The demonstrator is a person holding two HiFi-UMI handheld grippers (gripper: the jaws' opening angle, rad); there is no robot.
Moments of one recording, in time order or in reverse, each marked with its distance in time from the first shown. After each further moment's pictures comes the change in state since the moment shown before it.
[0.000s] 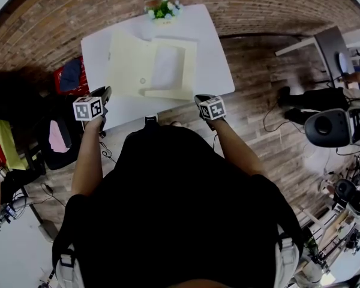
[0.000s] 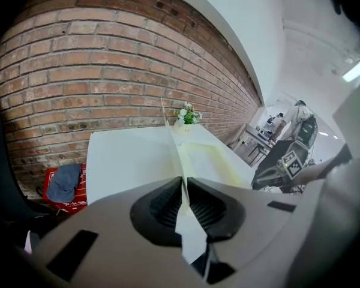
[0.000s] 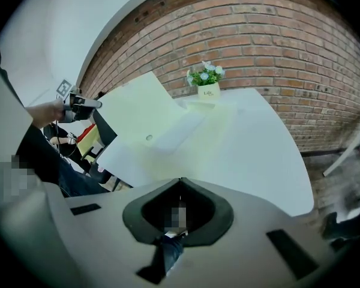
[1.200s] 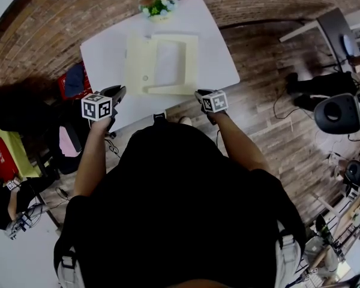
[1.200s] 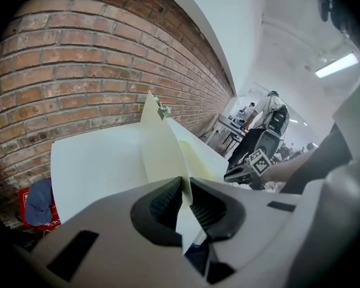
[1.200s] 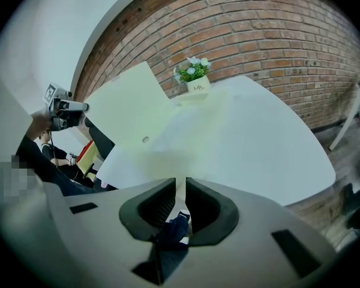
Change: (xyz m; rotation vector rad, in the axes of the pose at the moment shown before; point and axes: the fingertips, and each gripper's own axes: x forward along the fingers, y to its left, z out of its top) left arm 0.015 -0.072 0.019 0.146 0.084 -0.233; right arm 0.025 -0.001 -0.014 0.161 -0.041 0.031
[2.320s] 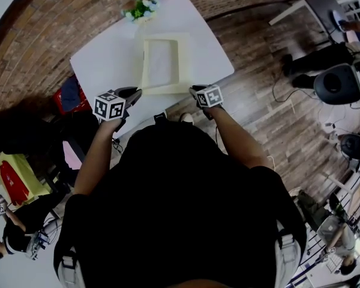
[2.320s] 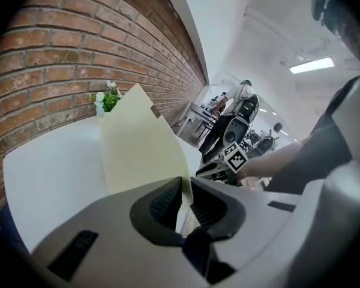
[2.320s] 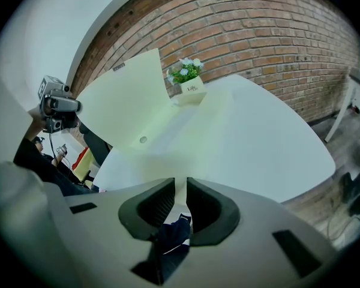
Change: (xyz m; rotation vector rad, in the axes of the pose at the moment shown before) left arm 0.057 -0.075 0.014 0.122 0.119 -0.267; right arm 0.003 0.001 0.001 0.069 -0.024 -0.031
